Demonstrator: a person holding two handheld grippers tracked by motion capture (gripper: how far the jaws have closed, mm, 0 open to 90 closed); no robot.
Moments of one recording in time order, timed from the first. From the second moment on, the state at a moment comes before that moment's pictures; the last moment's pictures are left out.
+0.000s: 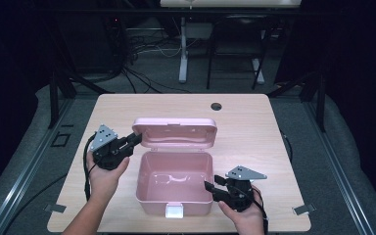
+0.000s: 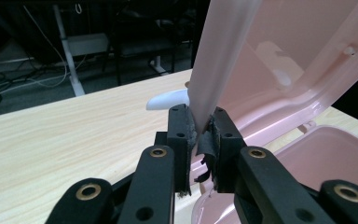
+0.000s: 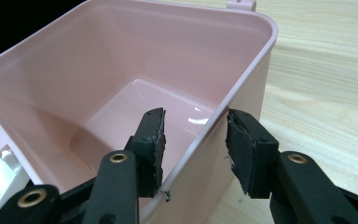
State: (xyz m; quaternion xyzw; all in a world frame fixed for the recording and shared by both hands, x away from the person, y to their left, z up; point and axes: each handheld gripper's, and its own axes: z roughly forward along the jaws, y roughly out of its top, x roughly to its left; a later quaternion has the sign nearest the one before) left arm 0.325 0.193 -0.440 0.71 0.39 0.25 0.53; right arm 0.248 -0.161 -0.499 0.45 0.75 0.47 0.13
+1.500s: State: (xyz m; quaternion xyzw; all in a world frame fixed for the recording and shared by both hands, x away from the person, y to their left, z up) left arm 0.352 0.190 -0.449 0.71 0.43 0.22 0.51; right arm 0.250 -0.160 -0.505 0.46 0.75 0.46 0.12
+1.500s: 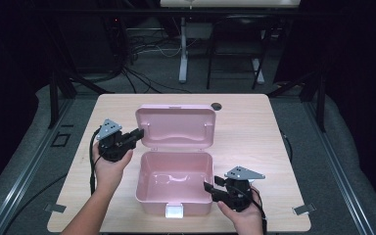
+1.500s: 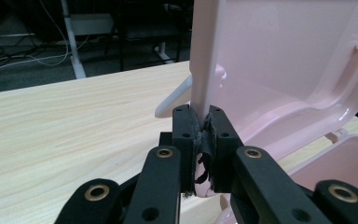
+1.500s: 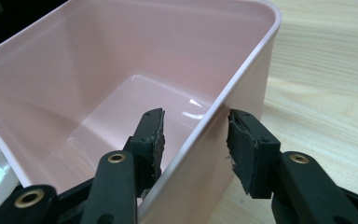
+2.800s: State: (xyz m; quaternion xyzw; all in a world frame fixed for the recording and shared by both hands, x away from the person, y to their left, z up) left arm 0.387 0.190 -0.448 0.71 0.49 0.15 0.49; right arm 0.252 -0.160 -0.506 0.46 0.75 0.47 0.12
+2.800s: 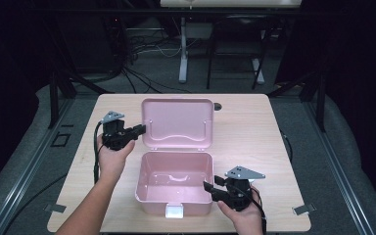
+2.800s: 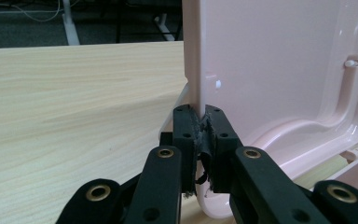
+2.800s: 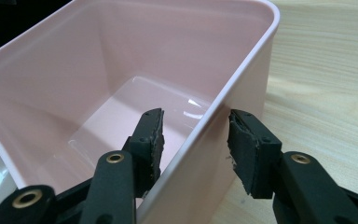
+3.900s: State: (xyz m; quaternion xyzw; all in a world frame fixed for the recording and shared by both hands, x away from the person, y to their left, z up) left arm 0.411 0.185 -0.454 0.71 0.53 0.11 0.45; right arm 0.252 -0.160 -0.507 0.46 0.74 0.47 0.12
